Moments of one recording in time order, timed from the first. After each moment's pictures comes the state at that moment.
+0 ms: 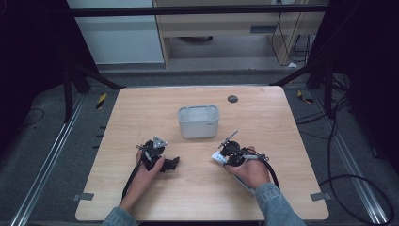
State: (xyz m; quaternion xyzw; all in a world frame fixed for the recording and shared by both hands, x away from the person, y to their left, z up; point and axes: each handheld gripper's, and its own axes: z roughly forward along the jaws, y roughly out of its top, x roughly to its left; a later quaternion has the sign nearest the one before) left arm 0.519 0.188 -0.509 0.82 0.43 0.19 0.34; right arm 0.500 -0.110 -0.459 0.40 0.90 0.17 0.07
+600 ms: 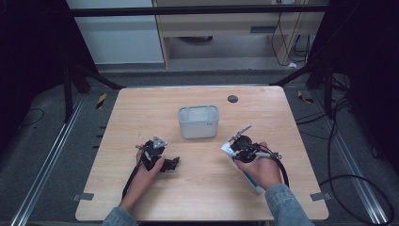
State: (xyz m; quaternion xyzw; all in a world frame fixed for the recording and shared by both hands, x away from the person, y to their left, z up) left arm 0.518 0.188 -0.509 0.82 0.43 0.19 0.34; right arm 0.493 -0.138 -0.424 0.42 0.88 0.19 0.12
